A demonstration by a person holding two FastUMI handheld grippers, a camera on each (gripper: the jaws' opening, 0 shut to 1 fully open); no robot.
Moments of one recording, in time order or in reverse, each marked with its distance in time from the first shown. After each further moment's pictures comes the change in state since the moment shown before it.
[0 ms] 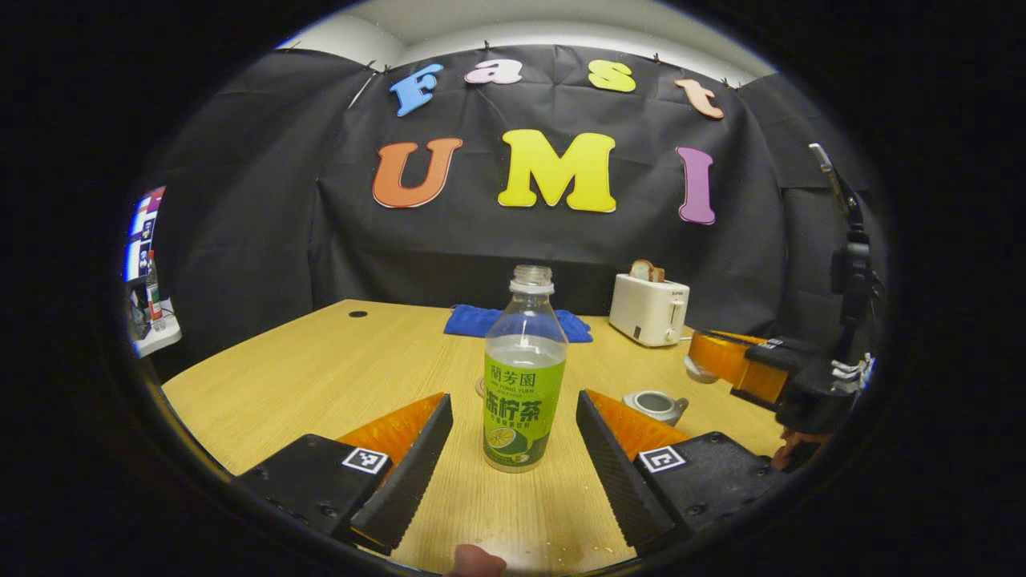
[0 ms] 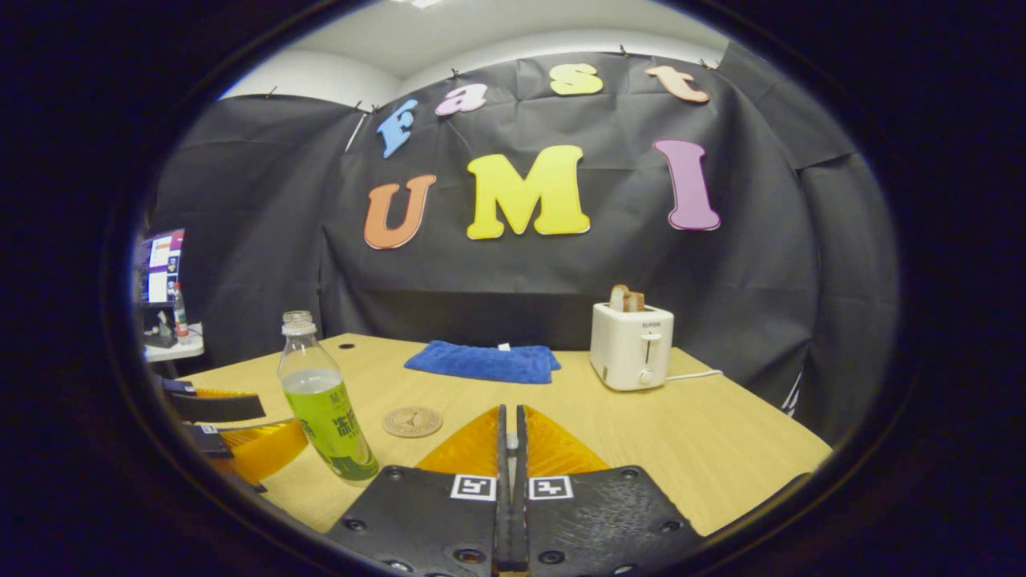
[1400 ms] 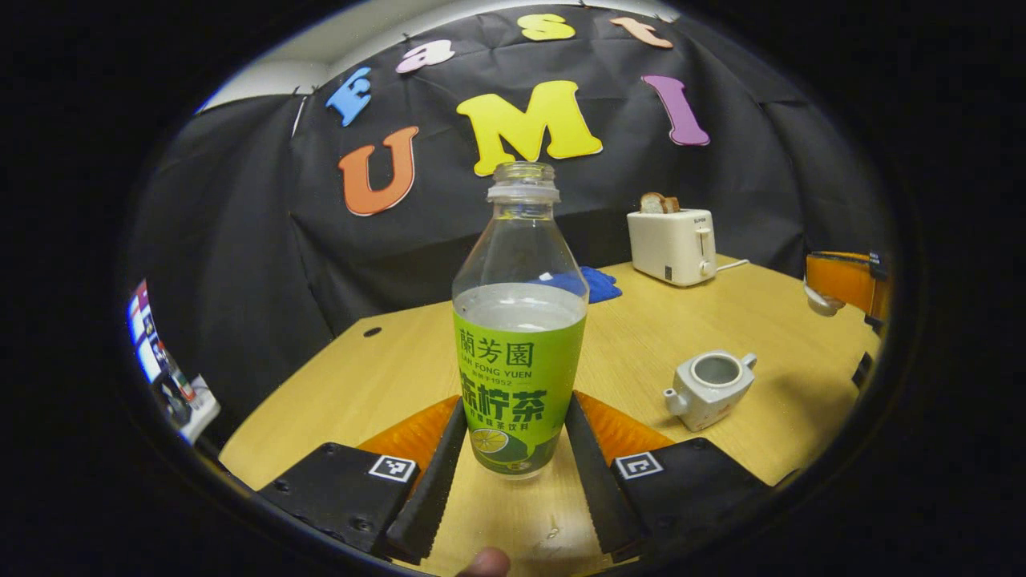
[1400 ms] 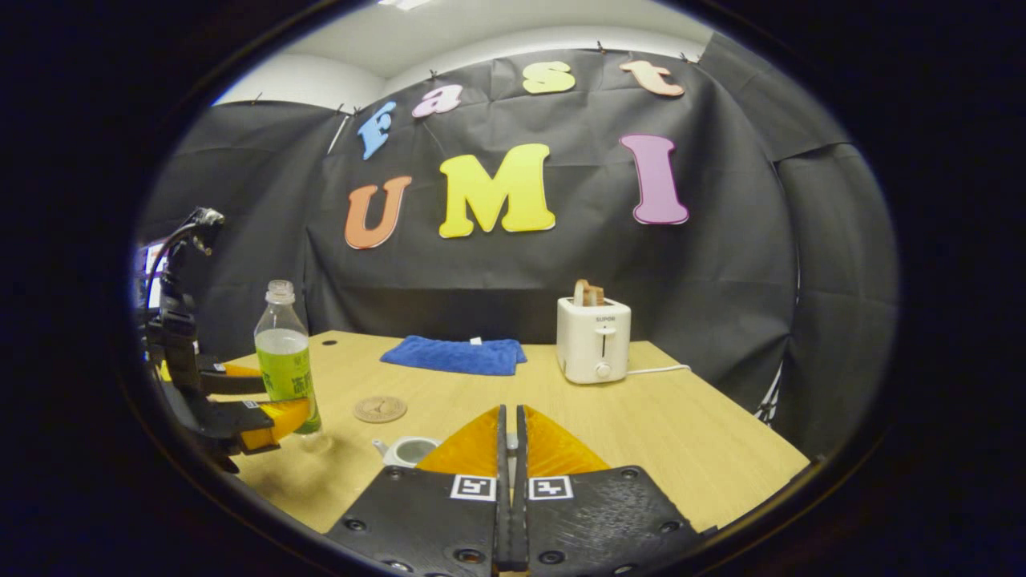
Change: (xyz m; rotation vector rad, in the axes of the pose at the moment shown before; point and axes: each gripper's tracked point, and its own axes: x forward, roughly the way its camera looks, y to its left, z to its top) left arm 0.043 0.015 0.006 0.386 0.129 0.092; right arm -0.026 -0.062 -0.003 0.023 0.022 -0.033
